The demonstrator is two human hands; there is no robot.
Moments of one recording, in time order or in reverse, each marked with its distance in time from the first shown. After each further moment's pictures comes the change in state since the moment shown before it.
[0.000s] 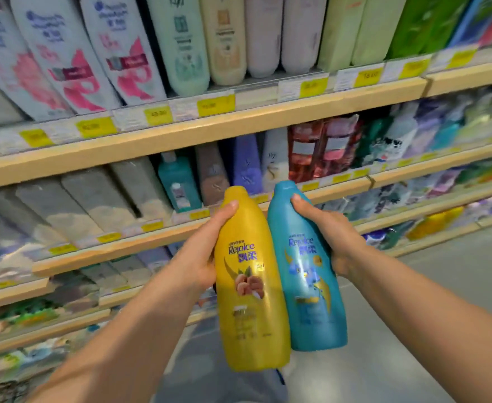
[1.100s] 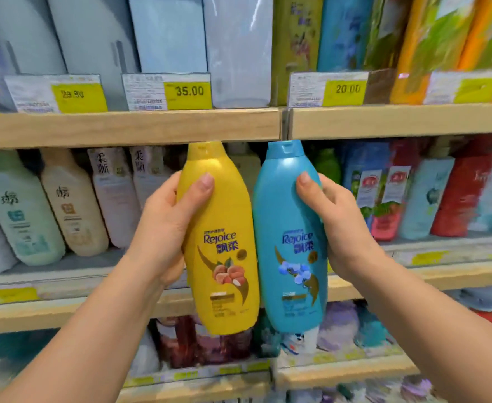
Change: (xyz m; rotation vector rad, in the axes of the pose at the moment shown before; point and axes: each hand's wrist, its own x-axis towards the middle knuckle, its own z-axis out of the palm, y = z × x) left_hand 0.128 0.134 0.368 0.212 -0.009 1.042; right_hand 0.091 -0.342 -0.258 -0.089 -0.429 -0.879
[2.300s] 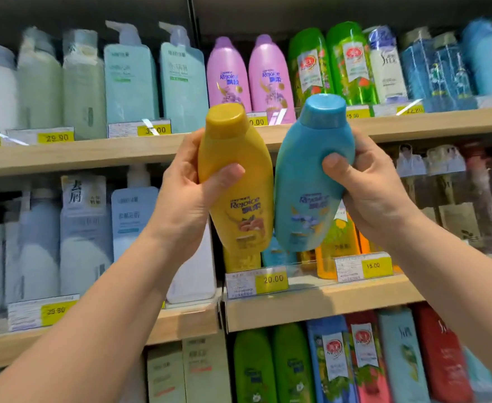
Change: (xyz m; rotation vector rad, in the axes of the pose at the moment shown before) left_hand 0.086 0.174 0.153 0.134 -0.303 0.755; right_hand 0.063 -0.227 -0.088 -0.045 -0.140 -0.816
